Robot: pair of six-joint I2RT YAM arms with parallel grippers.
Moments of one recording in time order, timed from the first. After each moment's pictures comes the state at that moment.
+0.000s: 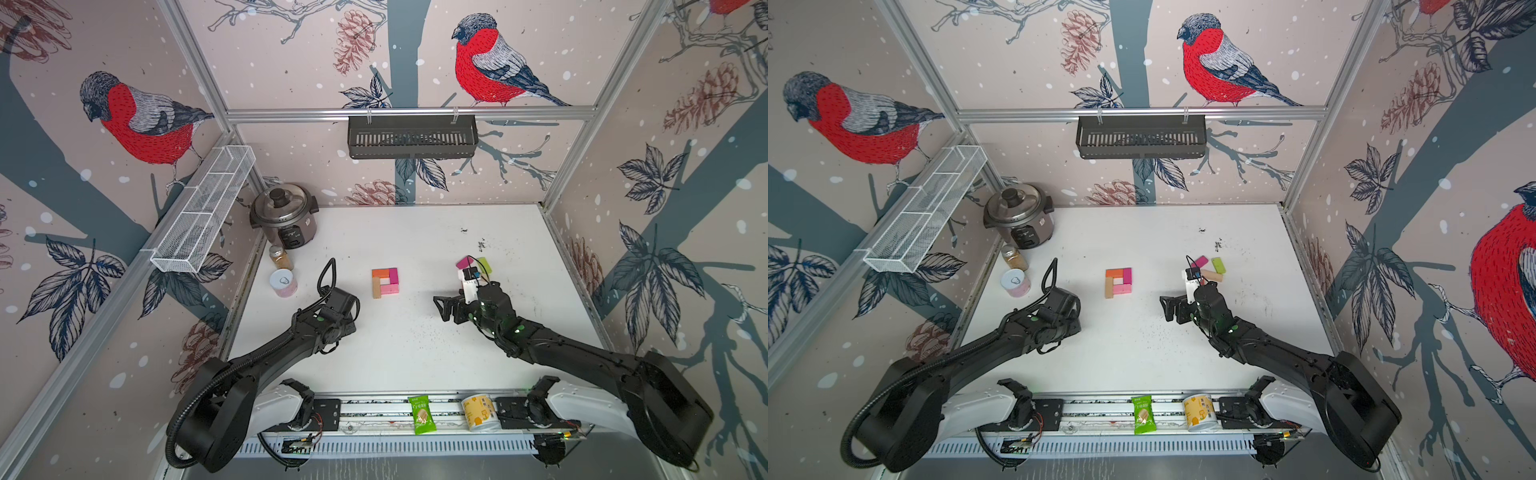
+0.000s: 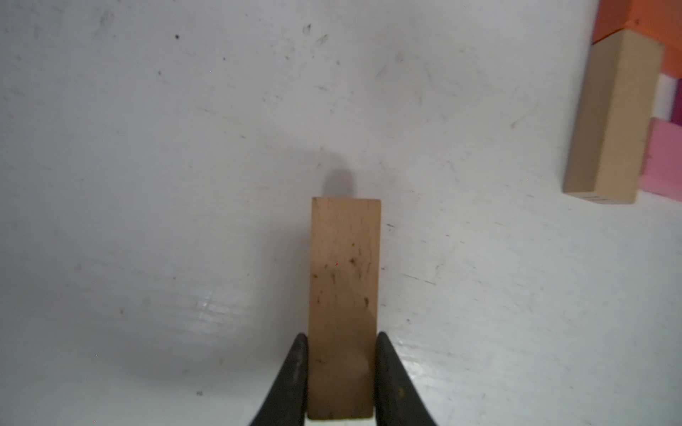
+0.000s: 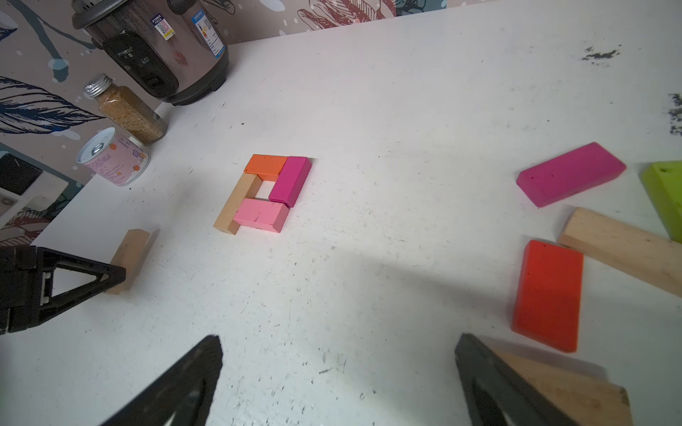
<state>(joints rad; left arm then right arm) -0.50 1.16 0.50 -0.45 -0.20 -0.78 0.69 1.15 0.41 0.26 0.00 0.37</state>
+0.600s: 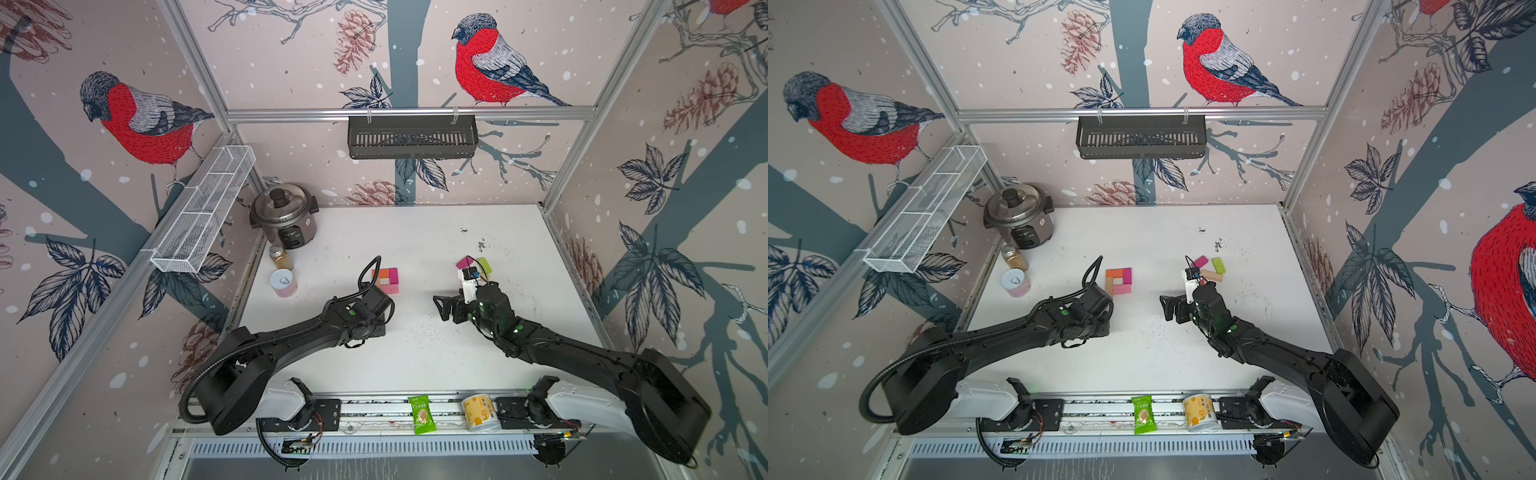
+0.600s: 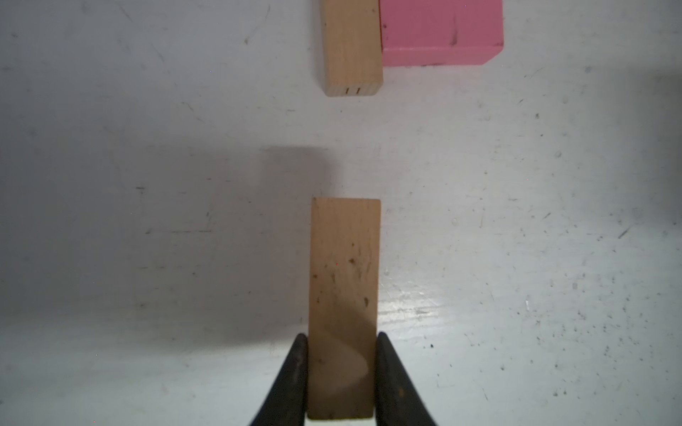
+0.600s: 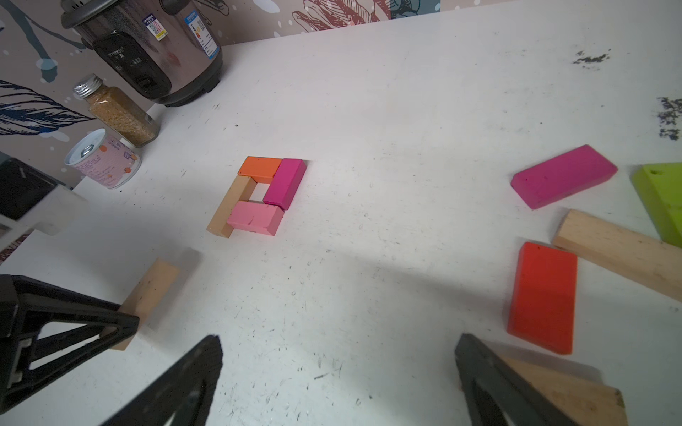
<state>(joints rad) -0.79 1.39 0.71 -0.50 -0.16 -0.79 0.70 1.17 0.41 0.27 0.03 0.37</state>
